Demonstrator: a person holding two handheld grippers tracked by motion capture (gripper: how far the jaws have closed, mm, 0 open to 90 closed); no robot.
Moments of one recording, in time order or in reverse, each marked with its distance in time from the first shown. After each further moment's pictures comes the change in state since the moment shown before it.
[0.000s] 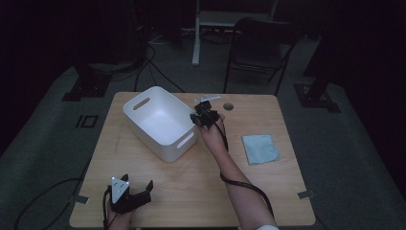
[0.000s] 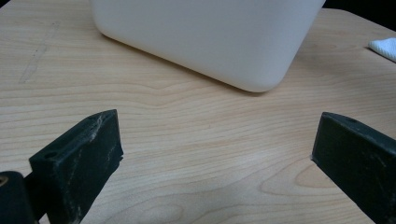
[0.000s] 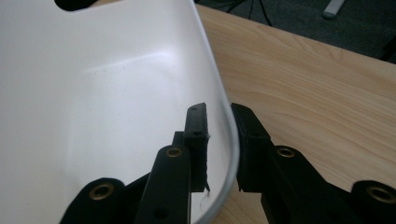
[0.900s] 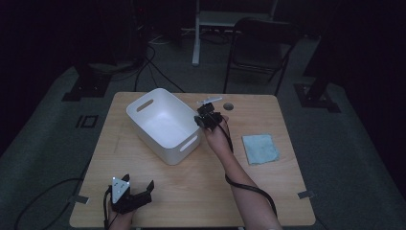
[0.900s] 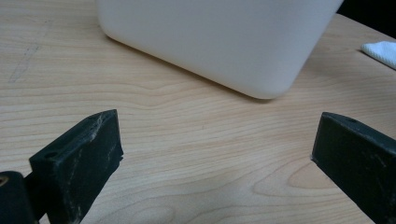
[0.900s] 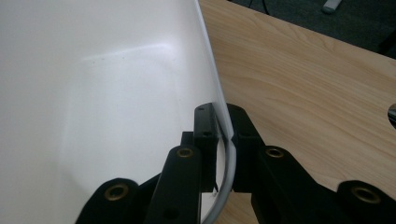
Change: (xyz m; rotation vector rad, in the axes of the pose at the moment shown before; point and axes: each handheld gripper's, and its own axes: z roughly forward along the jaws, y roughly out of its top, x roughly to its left) left arm -0.001 0.000 0.000 -0.007 -0.013 -0.008; right arm -0.005 -0.008 -0.012 0.030 -0.007 -0.039
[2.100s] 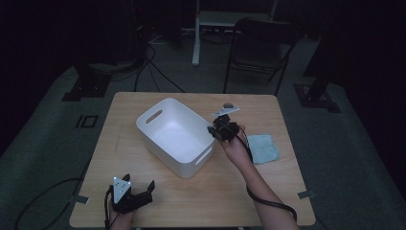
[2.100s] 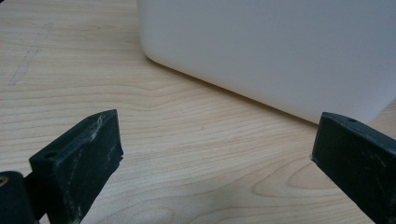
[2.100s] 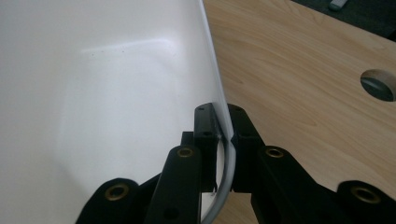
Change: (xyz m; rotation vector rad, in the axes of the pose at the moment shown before) left arm -0.003 0.000 0.001 0.005 0.012 0.023; right arm -0.018 -0.043 -0.050 0.023 0.037 -0.070
